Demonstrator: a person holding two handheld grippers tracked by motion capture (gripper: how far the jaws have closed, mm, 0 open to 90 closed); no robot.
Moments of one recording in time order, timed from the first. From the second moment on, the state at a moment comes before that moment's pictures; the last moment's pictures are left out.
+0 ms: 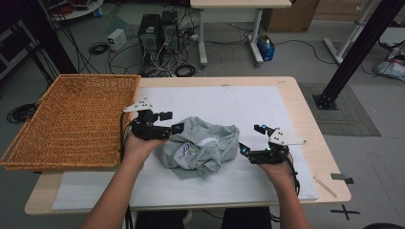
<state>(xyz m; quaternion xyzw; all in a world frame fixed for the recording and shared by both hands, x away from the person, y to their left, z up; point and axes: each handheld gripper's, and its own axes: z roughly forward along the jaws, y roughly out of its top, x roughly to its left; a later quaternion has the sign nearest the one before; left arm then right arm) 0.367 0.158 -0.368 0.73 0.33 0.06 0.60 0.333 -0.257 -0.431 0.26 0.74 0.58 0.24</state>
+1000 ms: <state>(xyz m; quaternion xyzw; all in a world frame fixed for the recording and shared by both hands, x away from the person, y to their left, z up) 0.408 0.135 -0.411 0.76 0.37 0.06 0.53 0.358 -0.225 -0.439 0.26 0.84 0.46 0.15</state>
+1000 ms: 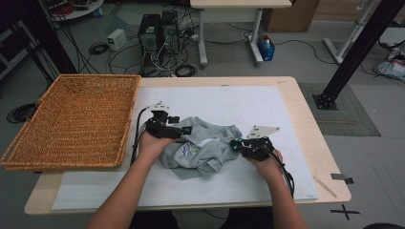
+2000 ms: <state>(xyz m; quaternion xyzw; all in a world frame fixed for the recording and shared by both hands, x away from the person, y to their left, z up) 0.443 0.134 -0.455 0.78 0.45 0.09 0.43 0.420 -0.263 -0.435 0.41 0.81 0.37 0.17</state>
